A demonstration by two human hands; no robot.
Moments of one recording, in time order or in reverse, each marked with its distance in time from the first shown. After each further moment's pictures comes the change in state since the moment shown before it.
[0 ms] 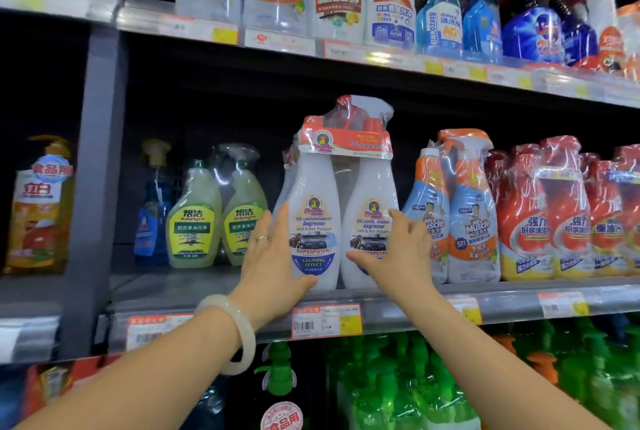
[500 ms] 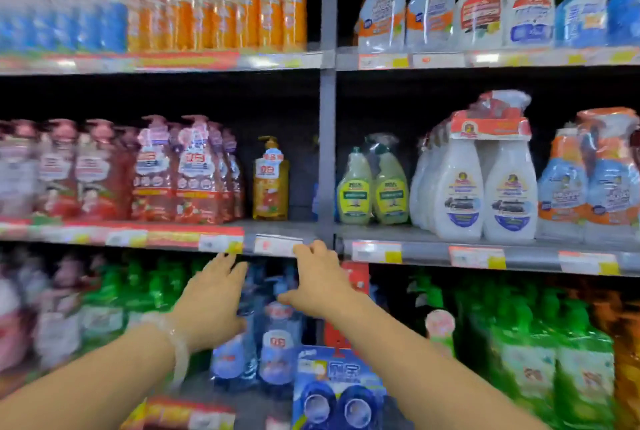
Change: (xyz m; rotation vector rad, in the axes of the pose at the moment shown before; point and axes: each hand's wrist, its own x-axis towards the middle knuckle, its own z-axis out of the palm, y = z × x) left_hand -0.247 -0.101 -0.257 0.760 -0.305 -0.343; right_hand -0.225 -0.268 0.062 -0.010 -0.653 -0.431
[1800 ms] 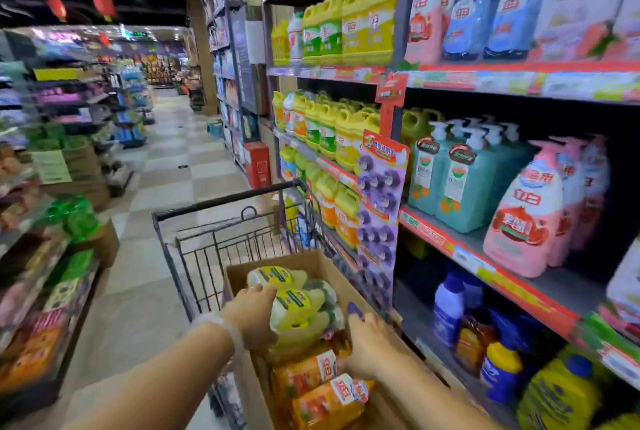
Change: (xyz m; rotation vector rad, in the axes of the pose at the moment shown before) left_hand -0.322 -0.738 0.145 0.025 -0.597 -1.025; right_hand 0.083 -0.650 0.561 0.108 -0.946 -0.553
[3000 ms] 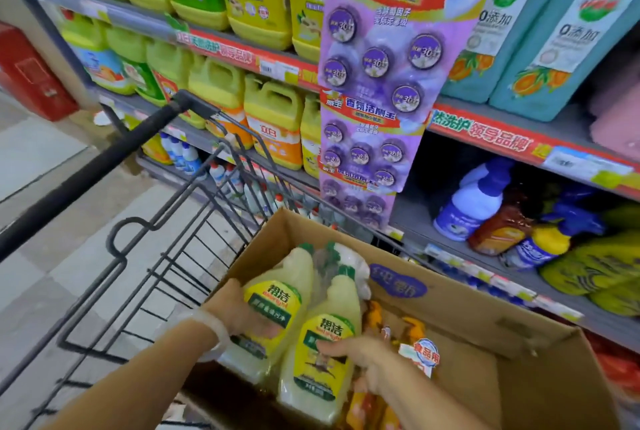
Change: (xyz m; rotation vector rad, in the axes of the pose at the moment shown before) left_hand 0.447 -0.162 0.152 -0.405 -0.617 0.136; right_hand 0.302 -0.076 0.121 1.624 -0.161 1.058
